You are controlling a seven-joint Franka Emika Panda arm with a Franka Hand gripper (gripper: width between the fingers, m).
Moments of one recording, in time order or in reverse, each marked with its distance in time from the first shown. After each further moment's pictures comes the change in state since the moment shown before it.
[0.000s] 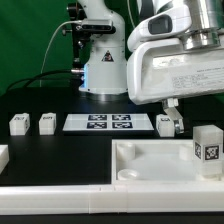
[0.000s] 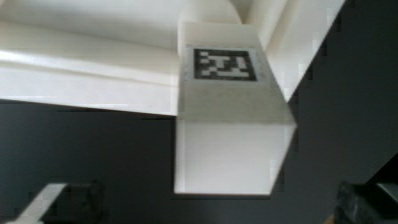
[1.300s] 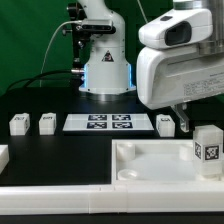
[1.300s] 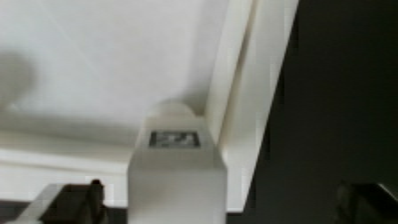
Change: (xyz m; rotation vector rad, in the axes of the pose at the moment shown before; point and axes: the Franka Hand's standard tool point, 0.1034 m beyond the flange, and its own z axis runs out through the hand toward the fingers) arm -0.010 -0.009 0.004 0.079 -0.414 0.043
